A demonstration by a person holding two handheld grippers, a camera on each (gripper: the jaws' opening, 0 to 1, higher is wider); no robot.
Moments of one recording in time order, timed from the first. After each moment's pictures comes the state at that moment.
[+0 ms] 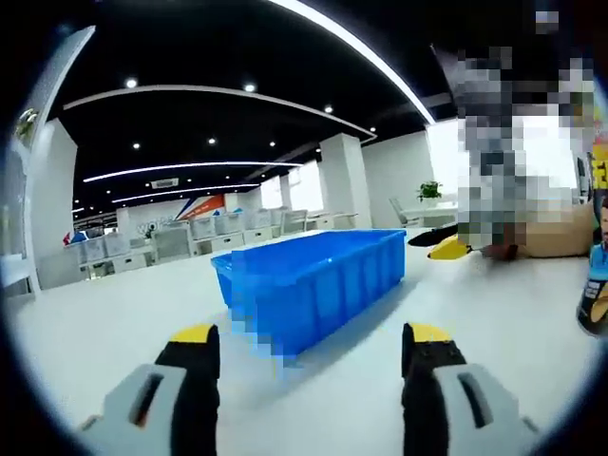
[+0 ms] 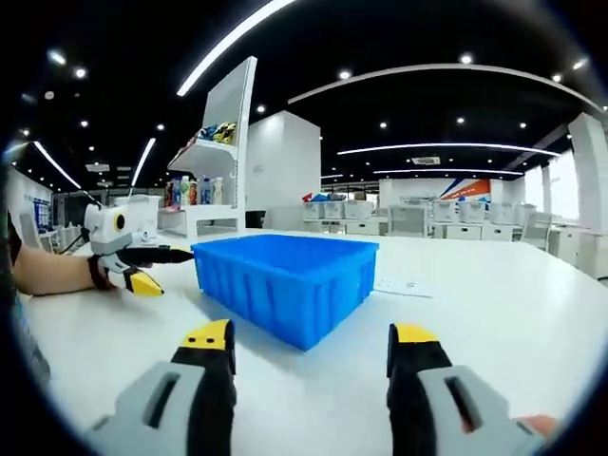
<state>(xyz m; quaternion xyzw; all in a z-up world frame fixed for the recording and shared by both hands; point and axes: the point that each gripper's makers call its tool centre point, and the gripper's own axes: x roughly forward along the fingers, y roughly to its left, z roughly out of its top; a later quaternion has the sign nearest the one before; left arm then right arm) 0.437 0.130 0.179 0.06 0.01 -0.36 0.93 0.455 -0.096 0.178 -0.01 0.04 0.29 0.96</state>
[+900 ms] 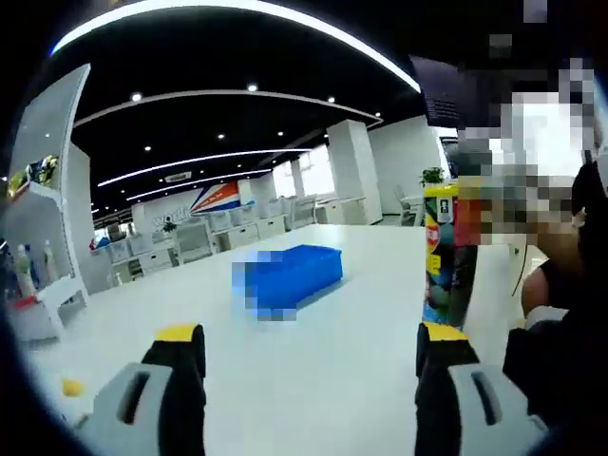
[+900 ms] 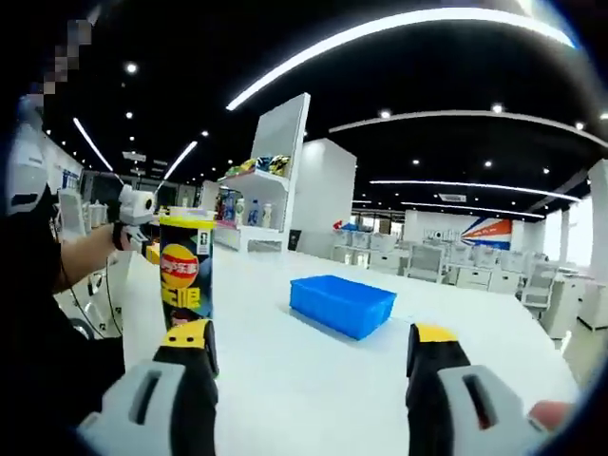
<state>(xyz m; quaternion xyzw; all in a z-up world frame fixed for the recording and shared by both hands) 0.212 0.204 0.287 0.09 0.05 -0.33 0.94 0.210 -0.132 0.299 -0.08 -0.02 0.34 0.94</state>
